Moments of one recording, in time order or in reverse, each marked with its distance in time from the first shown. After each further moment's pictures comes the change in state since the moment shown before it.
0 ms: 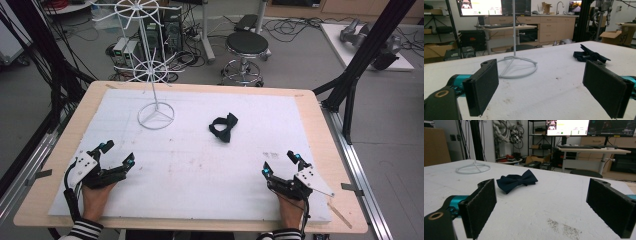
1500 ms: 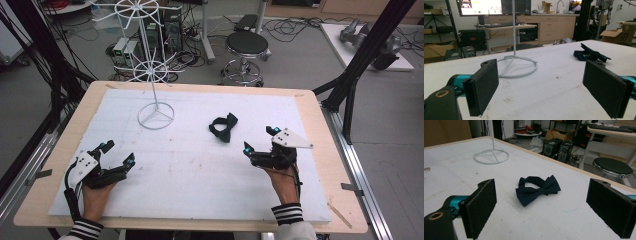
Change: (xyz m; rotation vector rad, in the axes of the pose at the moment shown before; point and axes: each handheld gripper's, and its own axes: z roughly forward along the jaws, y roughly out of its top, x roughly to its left) left arm 0.000 0.000 0.001 0.008 0.001 0.009; right arm 0.022 0.082 0.071 0.258 0.169 -0.113
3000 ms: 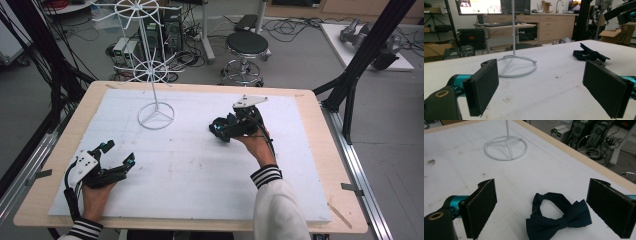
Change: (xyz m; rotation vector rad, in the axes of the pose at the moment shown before) left arm 0.001 0.000 0.001 0.002 -0.005 -0.011; right arm -0.001 0.054 0.112 0.222 0.203 -0.065
